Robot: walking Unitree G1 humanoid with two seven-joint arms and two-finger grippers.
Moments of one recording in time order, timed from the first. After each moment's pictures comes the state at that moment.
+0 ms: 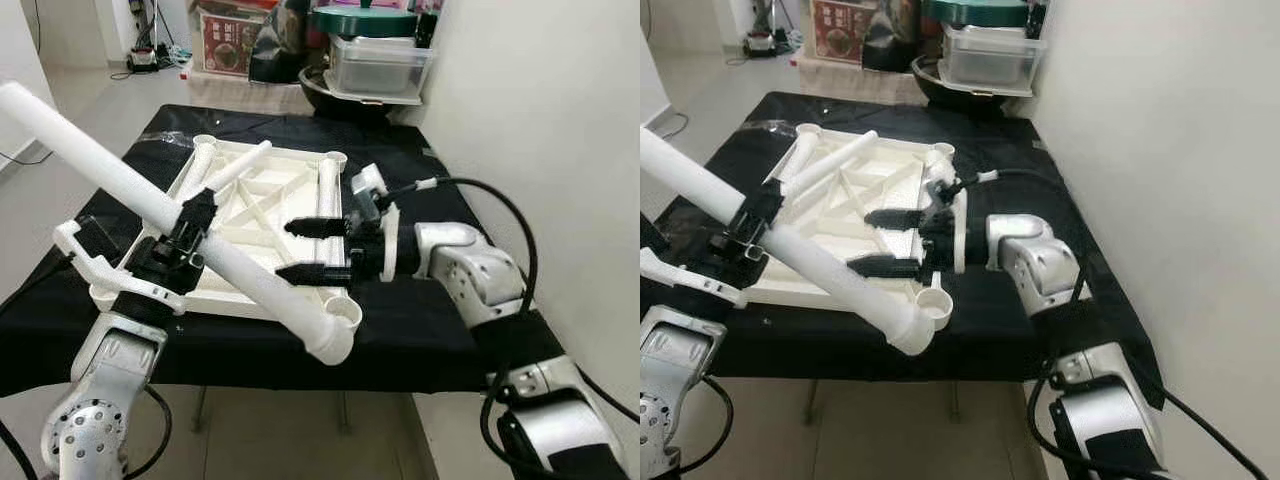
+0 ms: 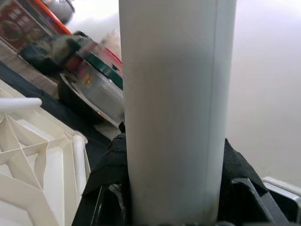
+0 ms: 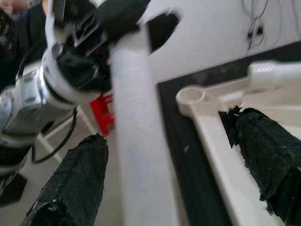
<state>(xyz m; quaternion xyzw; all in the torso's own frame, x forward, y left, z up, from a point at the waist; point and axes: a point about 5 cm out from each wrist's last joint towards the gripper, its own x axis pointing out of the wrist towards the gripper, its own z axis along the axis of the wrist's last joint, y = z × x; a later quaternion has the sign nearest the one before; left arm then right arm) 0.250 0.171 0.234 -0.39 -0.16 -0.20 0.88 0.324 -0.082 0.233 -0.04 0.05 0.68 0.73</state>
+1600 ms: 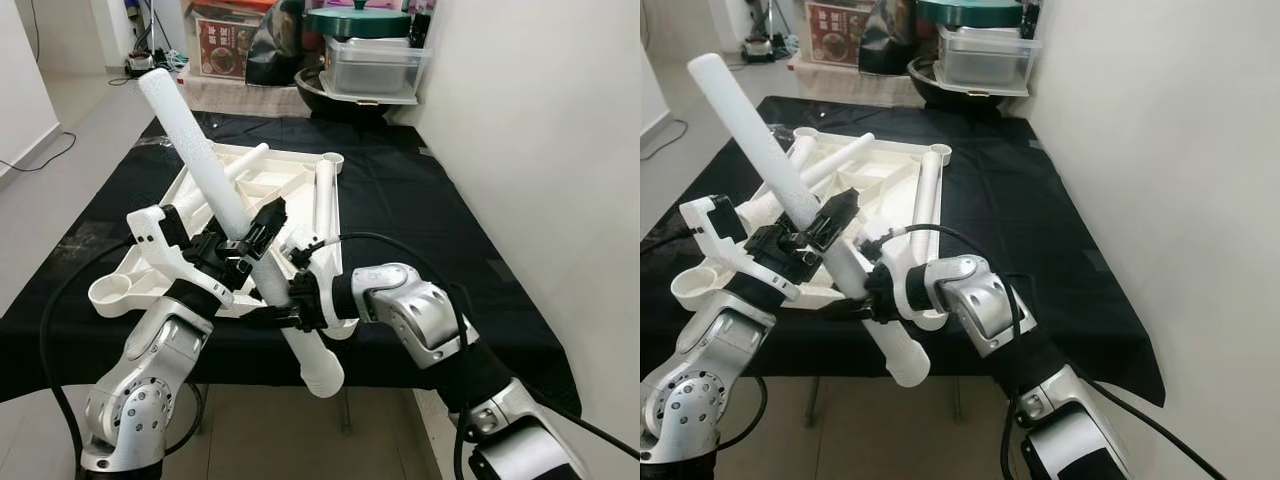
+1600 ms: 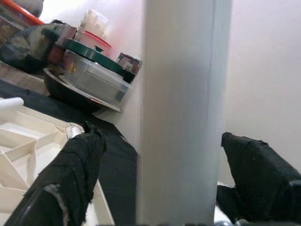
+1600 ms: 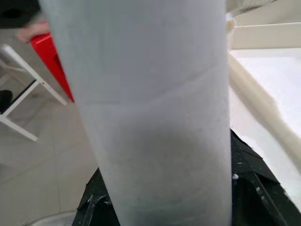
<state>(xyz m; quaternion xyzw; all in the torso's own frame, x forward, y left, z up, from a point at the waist) 0.262 0.139 0.230 -0.29 -0.15 -0.23 0.92 0.320 -0.046 0.187 -0.10 0.16 0.59 0.78</state>
